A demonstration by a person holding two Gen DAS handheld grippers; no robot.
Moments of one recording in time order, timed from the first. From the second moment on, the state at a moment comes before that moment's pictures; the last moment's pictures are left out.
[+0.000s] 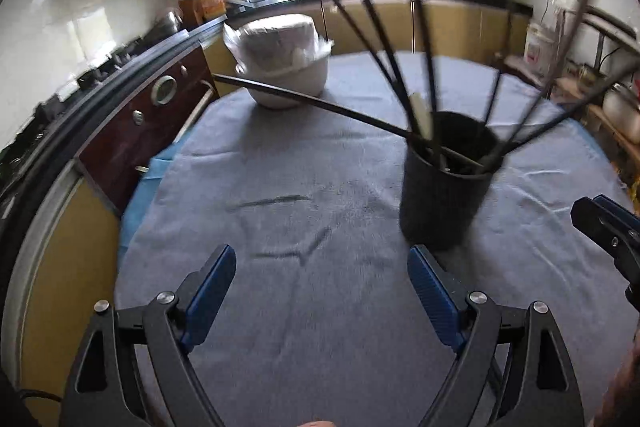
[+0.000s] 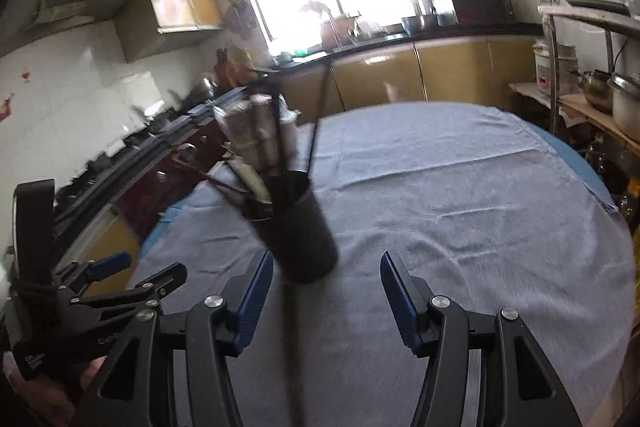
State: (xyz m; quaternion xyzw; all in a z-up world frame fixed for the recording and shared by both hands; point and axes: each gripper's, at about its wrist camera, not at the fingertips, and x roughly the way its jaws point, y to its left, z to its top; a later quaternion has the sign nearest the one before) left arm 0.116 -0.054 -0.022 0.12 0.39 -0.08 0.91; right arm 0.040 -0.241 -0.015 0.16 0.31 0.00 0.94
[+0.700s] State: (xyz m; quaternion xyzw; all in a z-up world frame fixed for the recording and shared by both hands) left arm 0.014 -0.042 0.034 0.09 0.37 -0.04 0.92; right arm -0.029 -0.207 0.029 0.14 0.30 -0.04 0.94
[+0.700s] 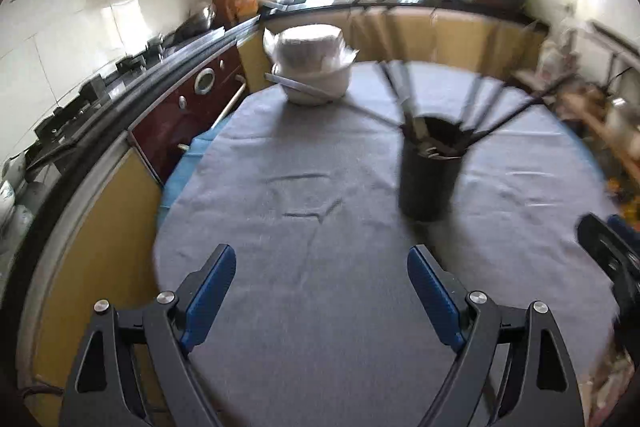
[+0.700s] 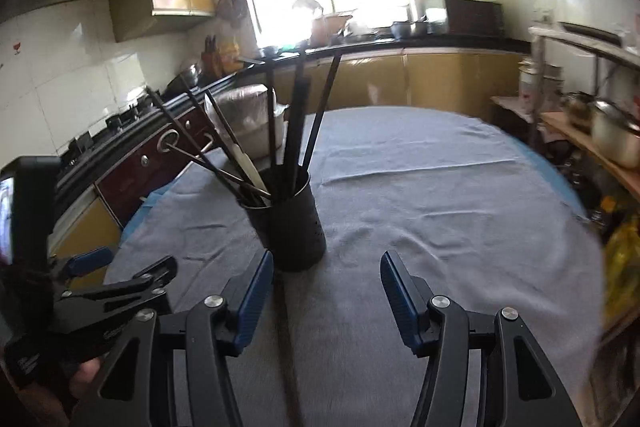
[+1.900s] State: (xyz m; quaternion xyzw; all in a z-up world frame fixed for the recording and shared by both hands) left arm -0.076 -0.017 0.125 0.08 0.28 0.00 0.96; right arm -0.095 -0.180 0.114 0.10 0.26 -0.01 0.96
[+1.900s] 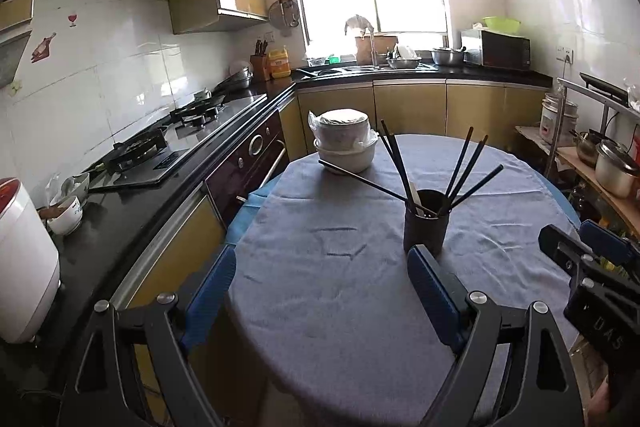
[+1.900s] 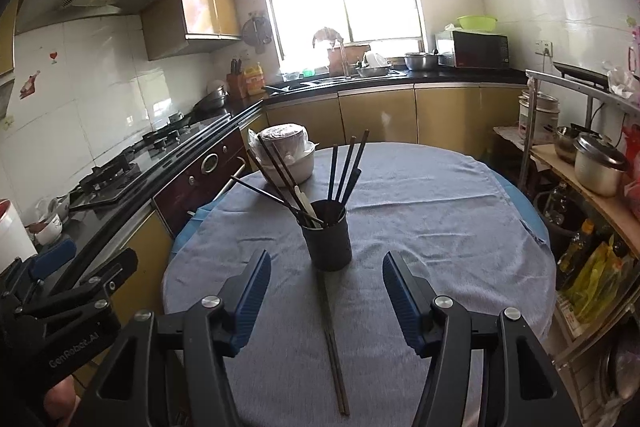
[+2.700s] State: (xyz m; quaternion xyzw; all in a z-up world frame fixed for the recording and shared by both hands) left arm -0.068 -0.025 0.129 0.08 0.28 -0.01 0.96; right arm -0.088 -0.180 0.117 0.06 0.24 -0.02 0.97
